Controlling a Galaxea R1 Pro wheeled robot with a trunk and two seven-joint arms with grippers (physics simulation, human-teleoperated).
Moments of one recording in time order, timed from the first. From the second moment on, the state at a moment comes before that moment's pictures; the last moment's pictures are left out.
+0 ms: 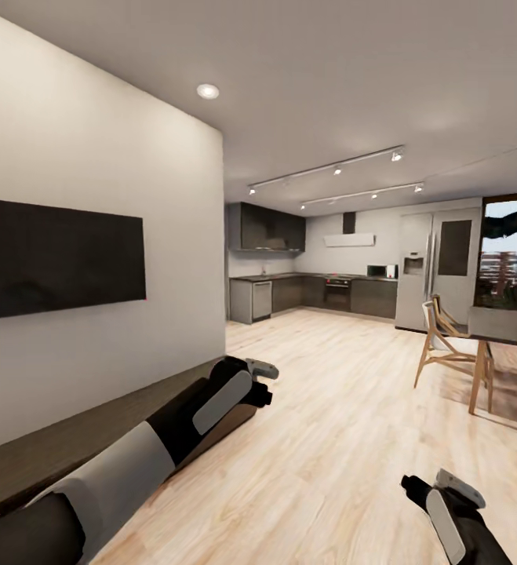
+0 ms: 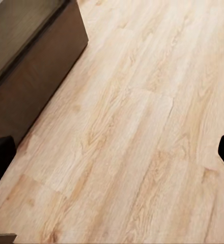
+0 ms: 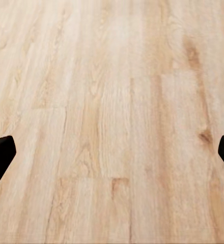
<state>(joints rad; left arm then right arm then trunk) -0.90 -0.10 -0.81 -0.97 1.02 0.94 0.72 -0.35 -0.09 -0.33 -0.87 -0.37 0.47 -0.33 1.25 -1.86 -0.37</state>
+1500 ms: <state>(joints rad) -0.73 -0.09 -0.93 -0.45 1.02 0.24 0.29 -0.28 -0.09 -0.33 -0.69 -0.38 0.26 -0.33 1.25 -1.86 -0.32</state>
